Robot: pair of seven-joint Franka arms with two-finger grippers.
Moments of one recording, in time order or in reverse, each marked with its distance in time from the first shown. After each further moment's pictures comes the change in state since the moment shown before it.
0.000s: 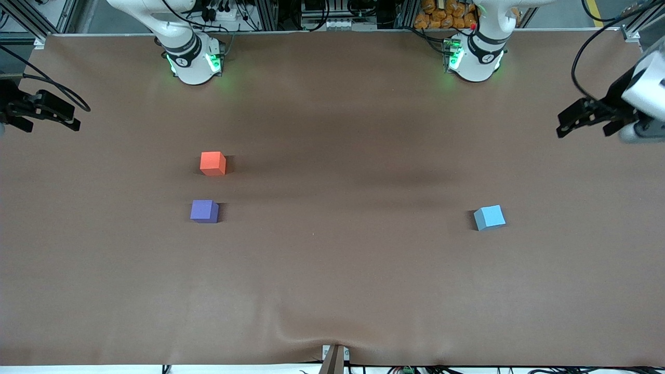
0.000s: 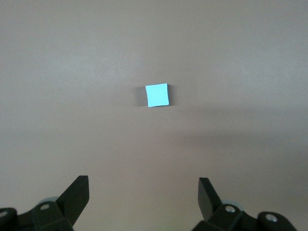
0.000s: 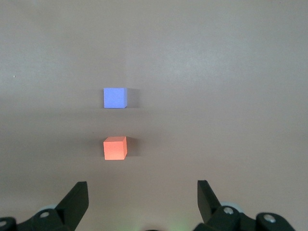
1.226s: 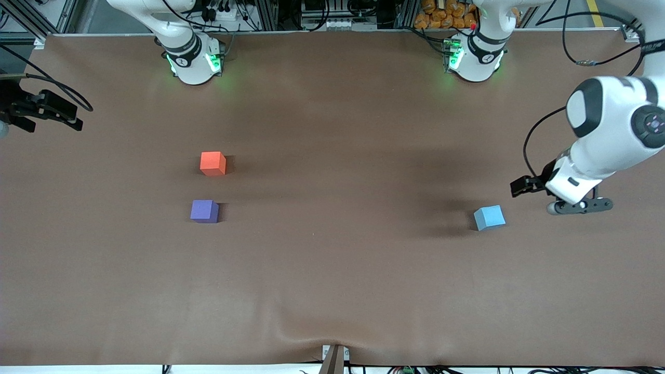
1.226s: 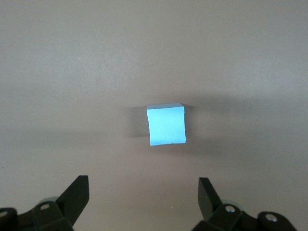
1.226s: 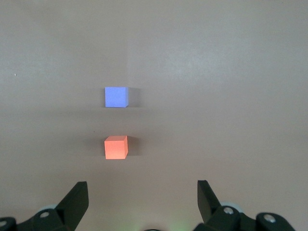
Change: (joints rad) left arm 0.051 0.211 -0.013 -0.348 0.005 0.550 0.000; right arm 0.008 0.000 -0.002 -0.001 0.000 -0.002 0.000
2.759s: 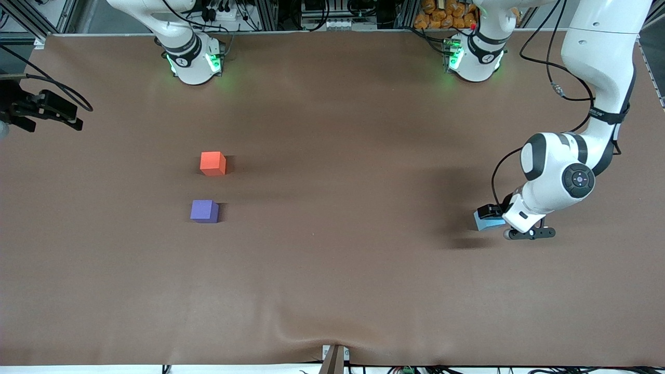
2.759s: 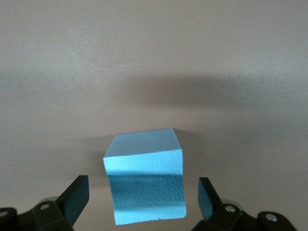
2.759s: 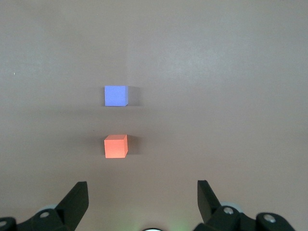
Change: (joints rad) left arm -0.024 0.296 -0.010 0.019 0.000 0.255 0.000; right arm 0.000 0.000 -0.001 -0.001 0.000 -0.004 0.000
